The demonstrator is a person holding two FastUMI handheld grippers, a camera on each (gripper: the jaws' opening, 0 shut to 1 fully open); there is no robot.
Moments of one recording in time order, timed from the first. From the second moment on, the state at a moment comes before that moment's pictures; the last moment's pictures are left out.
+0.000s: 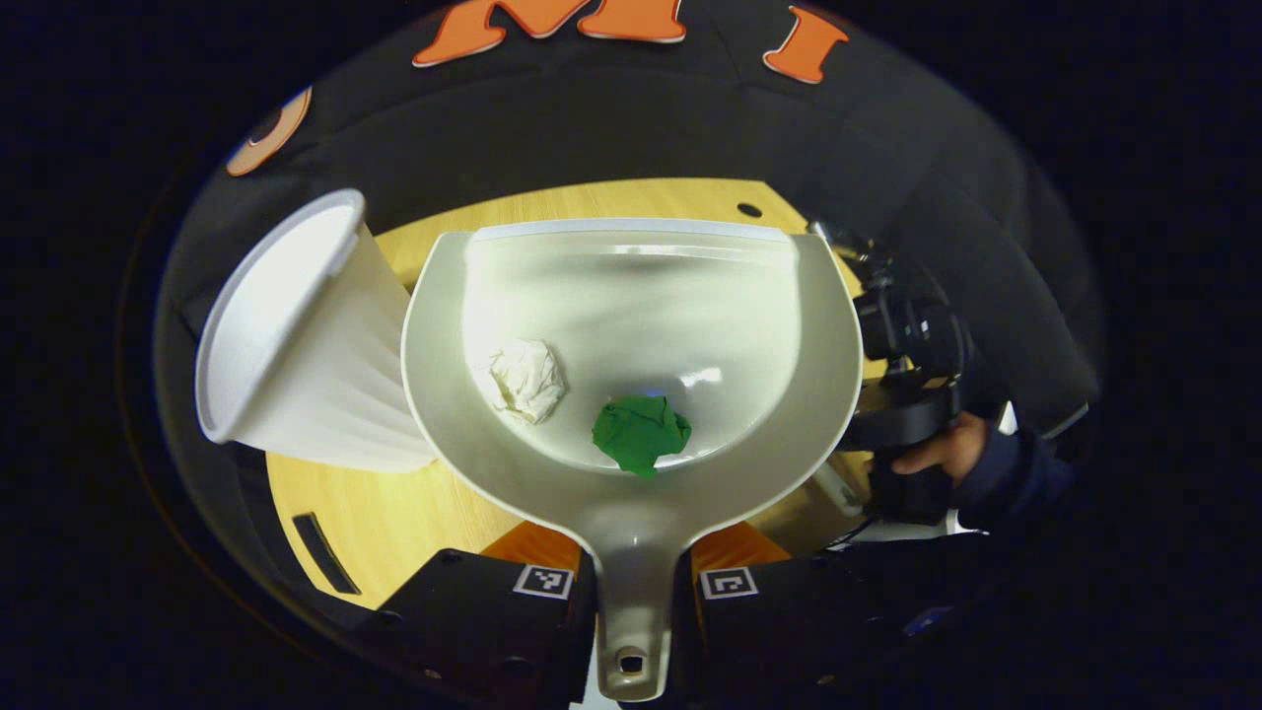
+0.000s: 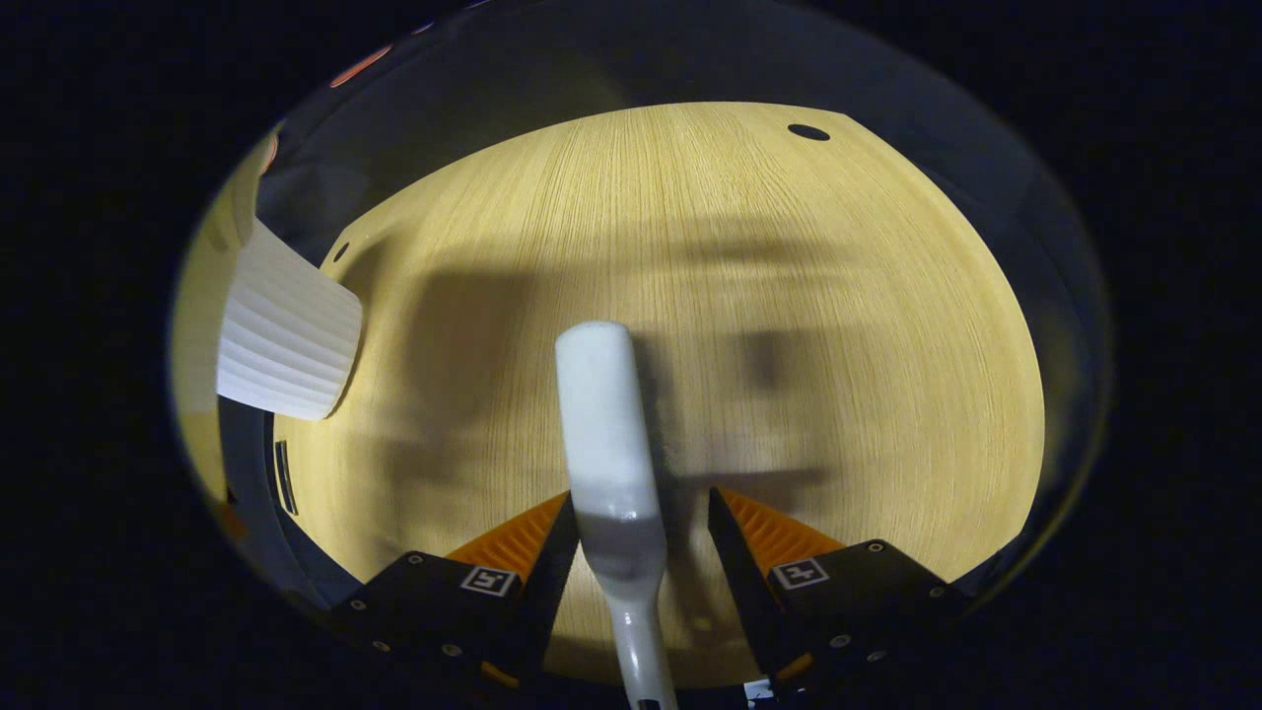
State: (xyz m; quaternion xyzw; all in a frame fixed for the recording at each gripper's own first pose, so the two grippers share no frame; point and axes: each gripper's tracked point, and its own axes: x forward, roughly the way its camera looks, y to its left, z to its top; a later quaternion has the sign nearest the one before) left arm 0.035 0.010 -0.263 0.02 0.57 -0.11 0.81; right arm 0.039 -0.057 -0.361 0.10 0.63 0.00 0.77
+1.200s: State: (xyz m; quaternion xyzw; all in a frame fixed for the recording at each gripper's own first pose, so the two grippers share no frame) left arm 0.106 0.302 -0.133 0.54 0.57 0.08 0.62; right arm 0.034 -0.036 -0.341 0.12 0.61 0.04 0.78
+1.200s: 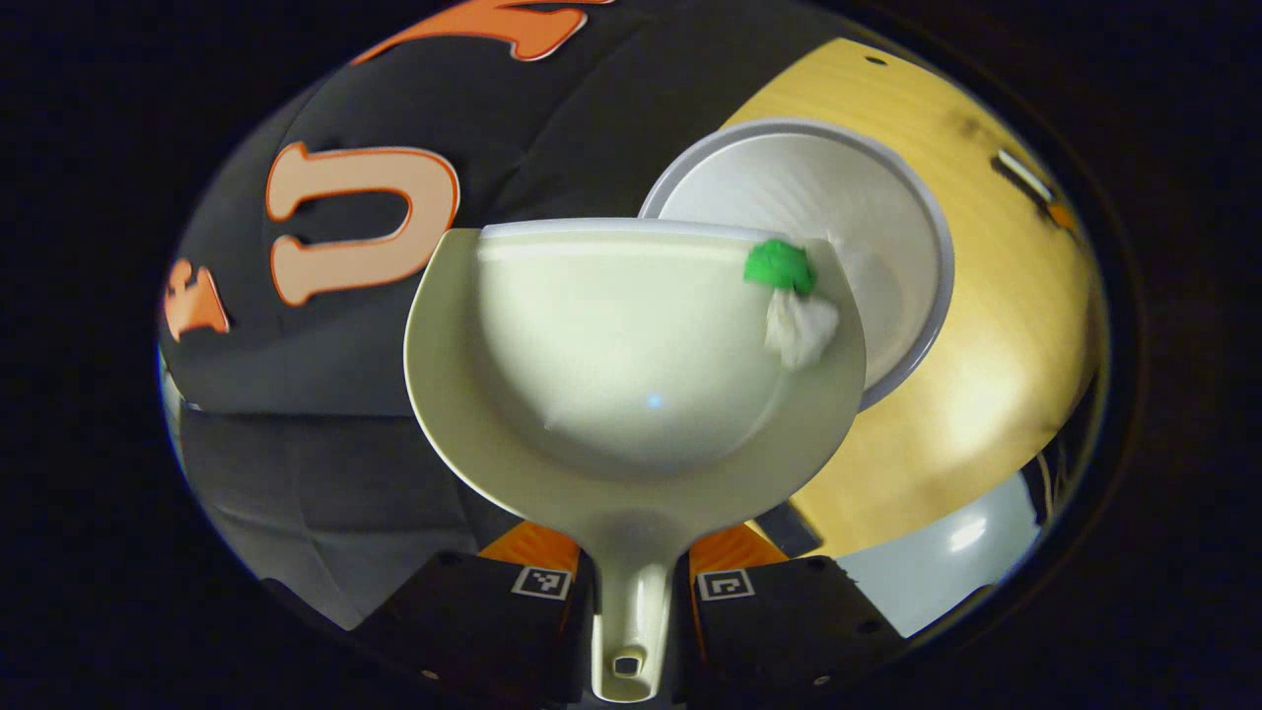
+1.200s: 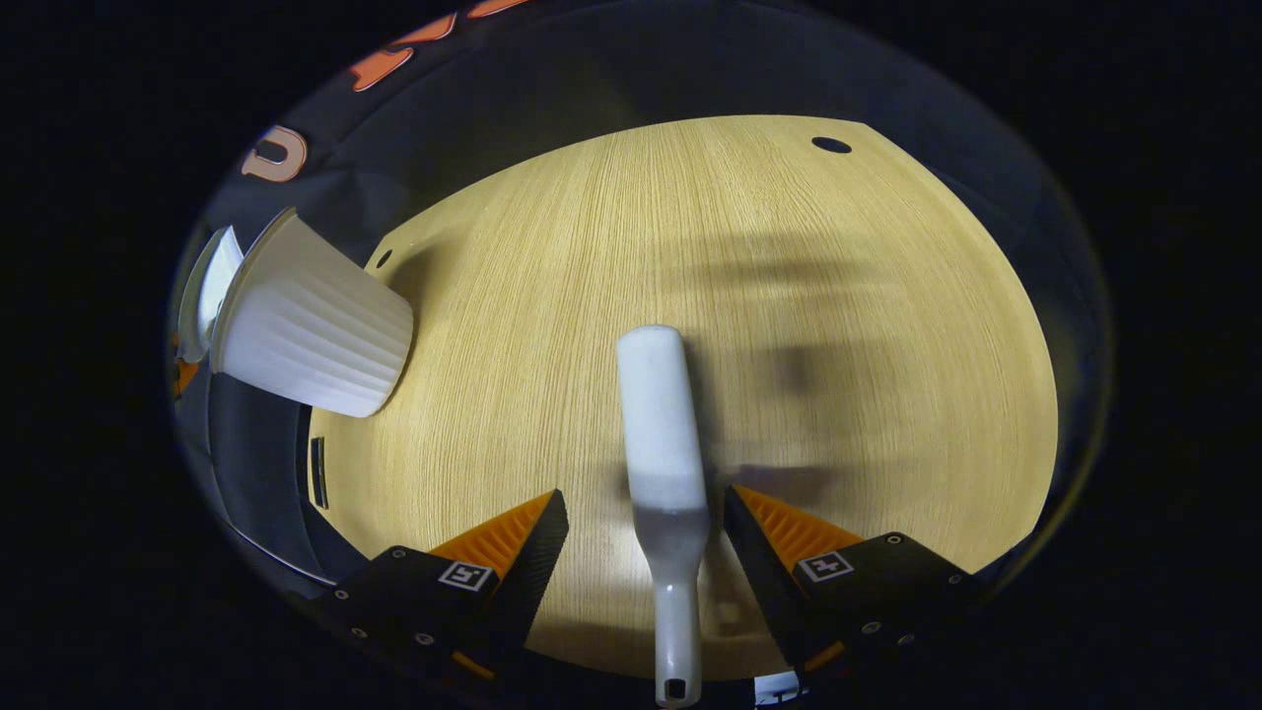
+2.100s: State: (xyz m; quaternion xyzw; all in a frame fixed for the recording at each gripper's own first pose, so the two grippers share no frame) left arm 0.120 0.138 -0.214 0.18 0.49 0.04 0.85; right arm 0.045 -0.046 -0.316 0.13 0.58 0.04 0.81
